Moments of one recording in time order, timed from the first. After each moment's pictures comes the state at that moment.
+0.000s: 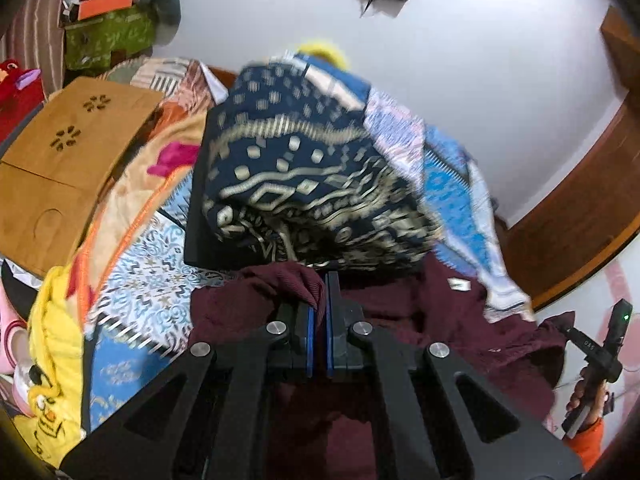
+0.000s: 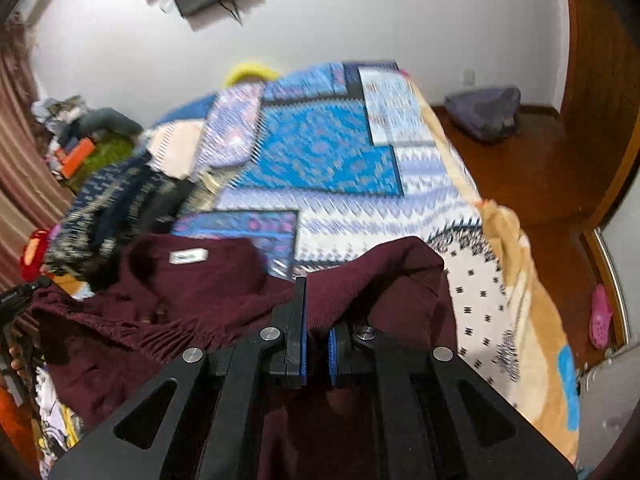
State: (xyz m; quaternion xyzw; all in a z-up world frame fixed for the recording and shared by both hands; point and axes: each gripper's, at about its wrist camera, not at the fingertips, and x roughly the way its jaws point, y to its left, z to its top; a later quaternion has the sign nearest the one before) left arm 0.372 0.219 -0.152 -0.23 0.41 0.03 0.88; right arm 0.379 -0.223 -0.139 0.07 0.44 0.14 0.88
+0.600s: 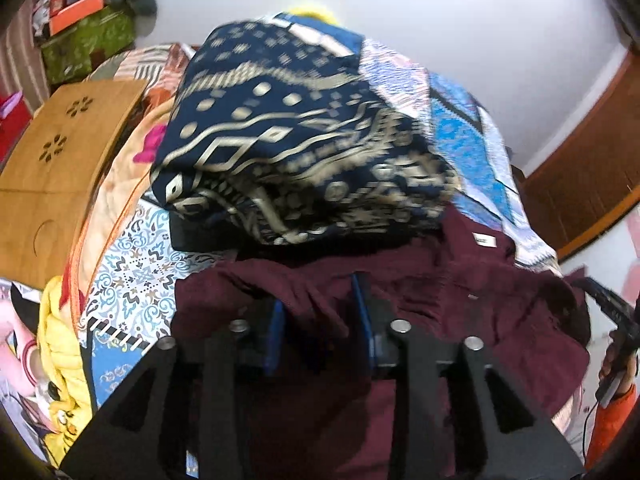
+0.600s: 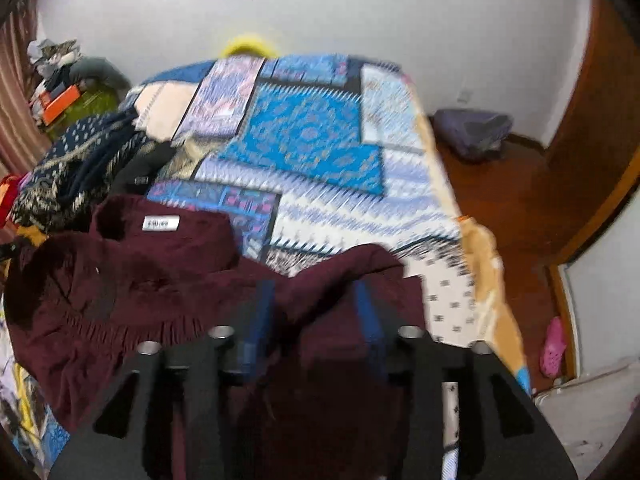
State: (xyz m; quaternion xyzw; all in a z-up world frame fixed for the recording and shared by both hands) left arm 0.380 0.192 -0.162 -0.16 0.47 0.01 0.87; right arm 0.365 -0.211 -0.115 -0.04 0.44 0.11 0.89
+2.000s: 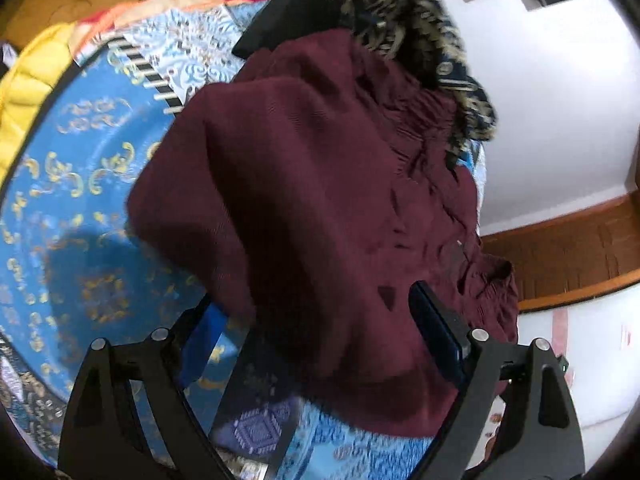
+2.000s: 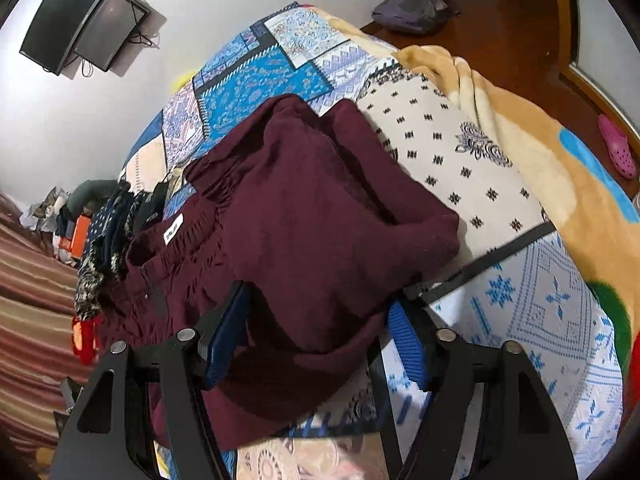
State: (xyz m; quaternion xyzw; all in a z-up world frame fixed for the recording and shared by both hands) left arm 0.293 0.211 -0.251 -0.43 0.47 0.02 0.77; right arm 0.311 -0.275 -0.186 0.28 0.50 0.08 0.82
